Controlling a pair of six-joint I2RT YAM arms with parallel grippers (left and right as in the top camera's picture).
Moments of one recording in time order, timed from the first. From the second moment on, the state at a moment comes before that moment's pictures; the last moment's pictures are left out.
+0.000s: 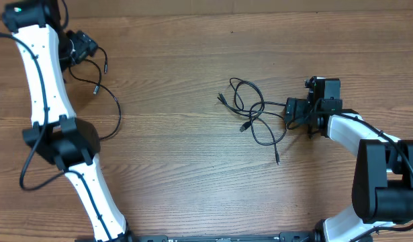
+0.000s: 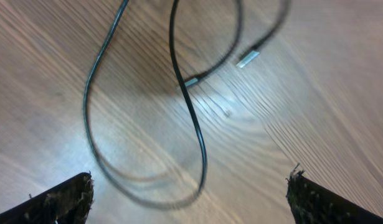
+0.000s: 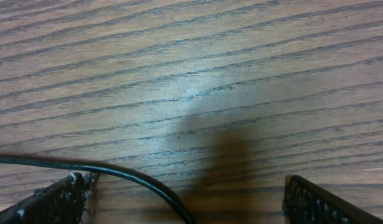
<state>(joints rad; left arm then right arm) 0.24 2.37 2.66 -1.66 -0.04 -0.62 -0.02 1.78 0.87 -0.14 -0.01 0.09</state>
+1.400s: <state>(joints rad) 0.15 1.66 0.87 -0.66 -0.20 -0.91 -0.02 1.78 0.87 -0.14 -0.01 0.09</state>
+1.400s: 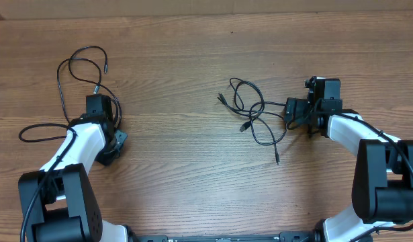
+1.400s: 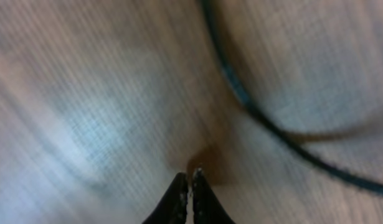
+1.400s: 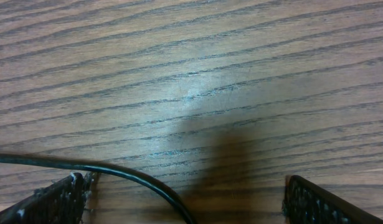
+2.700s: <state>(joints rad) 0.28 2.06 2.19 -1.40 0.31 -0.54 -0.02 1.78 0.87 -0.14 -0.01 0.09</state>
